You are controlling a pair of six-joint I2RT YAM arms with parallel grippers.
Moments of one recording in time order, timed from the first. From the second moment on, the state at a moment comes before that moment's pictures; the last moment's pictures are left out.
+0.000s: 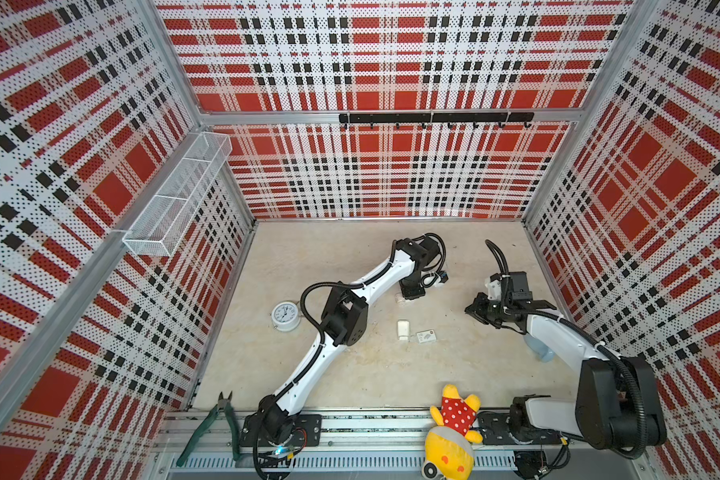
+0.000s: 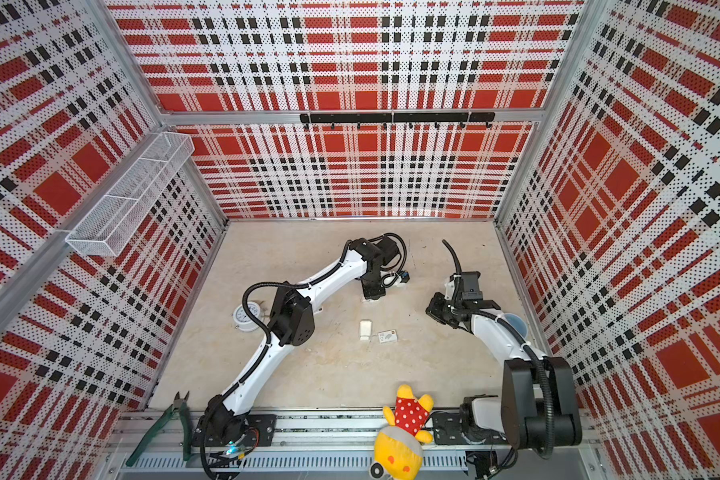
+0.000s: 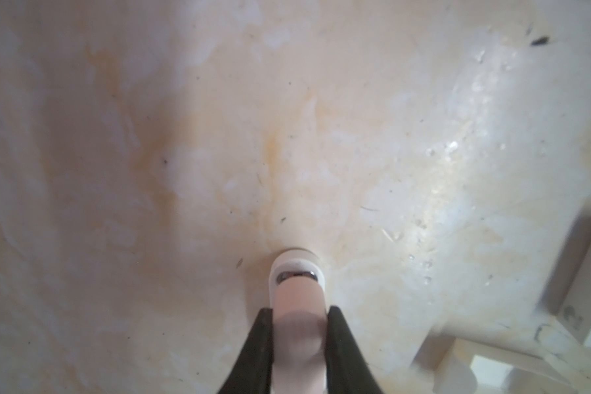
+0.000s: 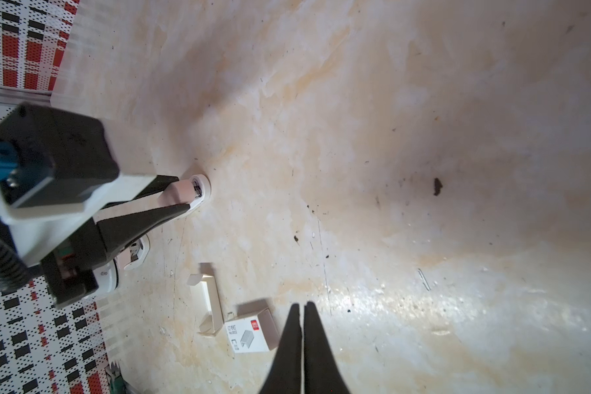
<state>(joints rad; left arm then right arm) -0.77 2.63 2.48 -1.35 0.01 0.63 0.06 1.31 0.69 -0.39 -0.40 0.55</state>
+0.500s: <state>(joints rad) -0.77 2.64 2.47 -1.33 0.01 0.63 0.06 1.31 0.69 -0.39 -0.40 0.55</state>
